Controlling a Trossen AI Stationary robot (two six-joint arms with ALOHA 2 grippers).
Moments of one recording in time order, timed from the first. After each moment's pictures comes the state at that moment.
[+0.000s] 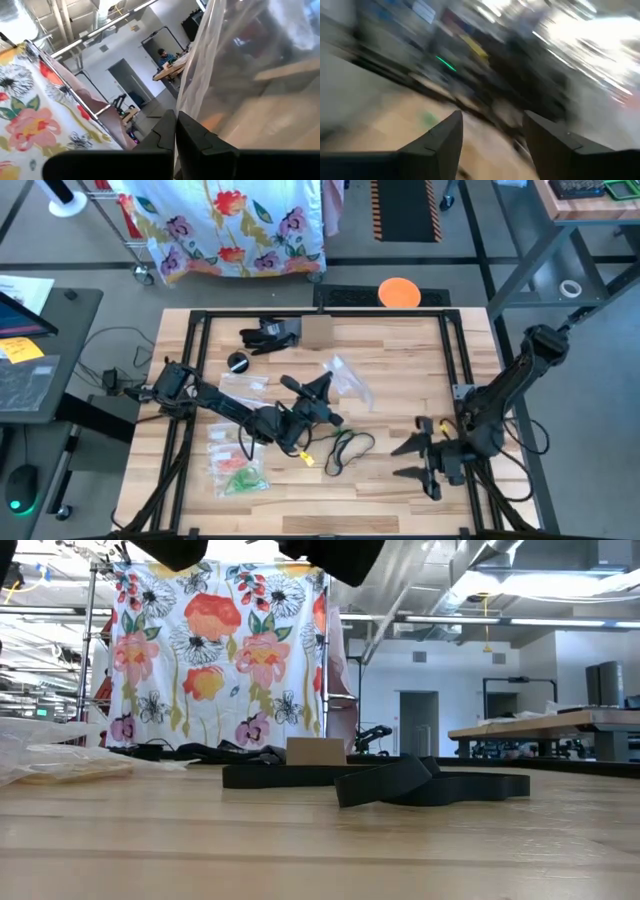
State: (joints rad) left arm -0.33 1.94 1.11 1.40 -1.26 1.16; right arm 0.89 1.16 0.51 0.82 0.72 -0.55
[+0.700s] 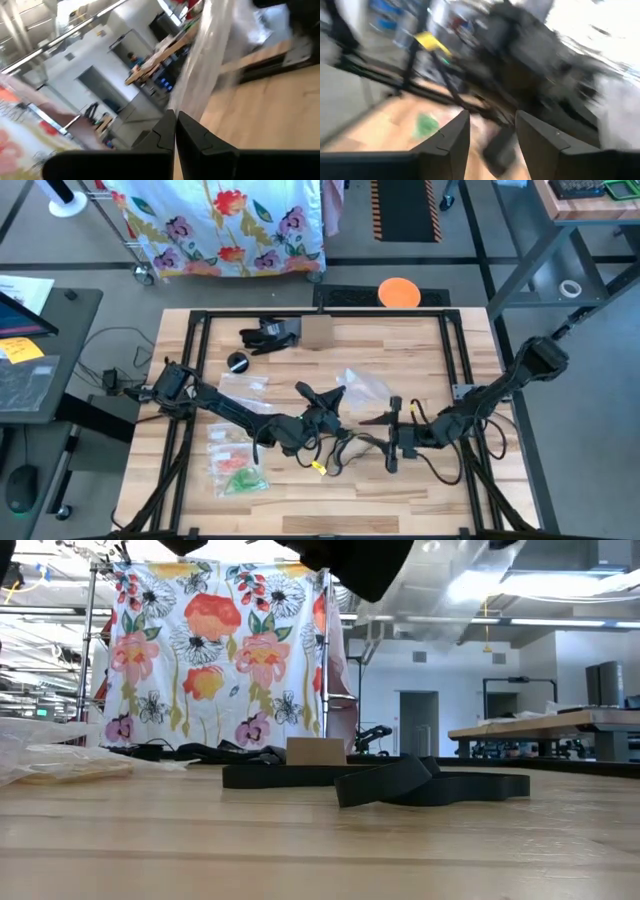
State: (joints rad) left arm -0.34 1.94 1.17 0.96 -1.17 0.85; right arm 0.58 1.34 0.51 0.89 0.67 -0.40
